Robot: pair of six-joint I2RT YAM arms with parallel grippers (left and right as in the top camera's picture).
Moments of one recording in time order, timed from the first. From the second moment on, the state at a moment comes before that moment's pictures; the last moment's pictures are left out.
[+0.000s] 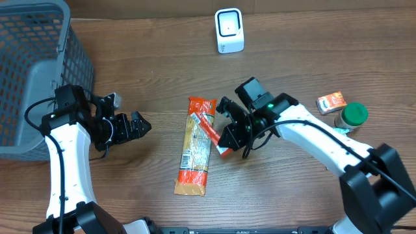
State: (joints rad) left arm 0.41 1.46 1.14 -1.10 0.39 0.13; right arm 0.61 1.77 1.23 -0.72 -0.65 0.07
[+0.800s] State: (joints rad) left arm 0.41 1.46 1.14 -1.10 0.39 0.13; right arm 0.48 1.68 1.56 -1.08 -0.55 -0.03
